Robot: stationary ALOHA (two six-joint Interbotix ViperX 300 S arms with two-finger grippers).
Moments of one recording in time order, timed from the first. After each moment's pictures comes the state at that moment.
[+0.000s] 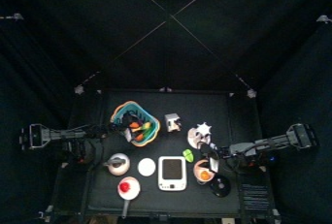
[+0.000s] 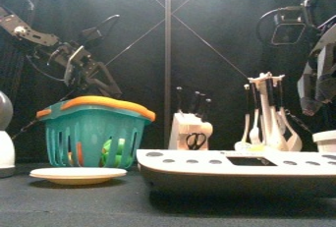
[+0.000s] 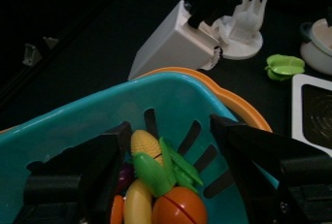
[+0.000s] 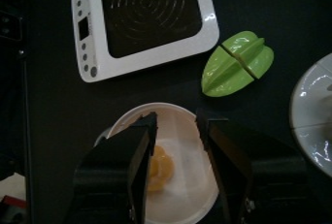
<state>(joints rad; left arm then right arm) 0.33 -0.41 1.06 -0.25 -0.24 0.22 0.13 -0.58 1.13 0.18 0.25 0.20</state>
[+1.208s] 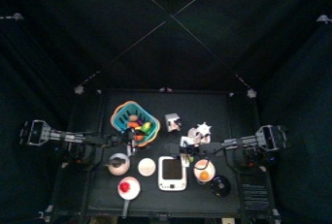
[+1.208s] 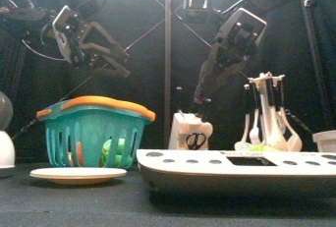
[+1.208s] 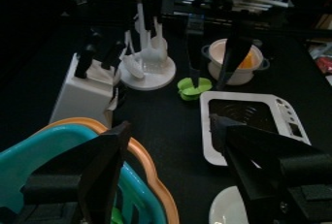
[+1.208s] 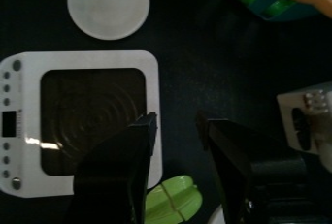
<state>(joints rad) 0.01 -0.45 1.06 -0.27 -0.37 0.21 0.01 -0.06 0.56 -0.38 0.45 0.30</state>
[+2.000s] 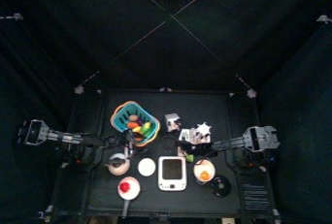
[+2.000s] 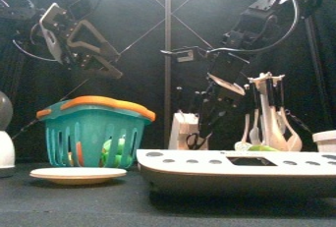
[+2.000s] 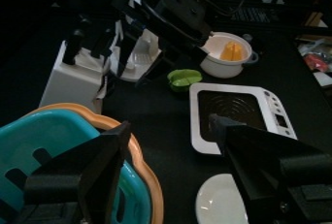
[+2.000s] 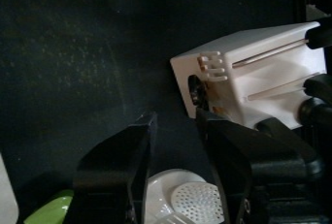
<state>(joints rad) -0.01 -0.45 1.08 -0.27 -0.37 0.21 0.03 0.07 0.56 -0.98 0.68 0.78</state>
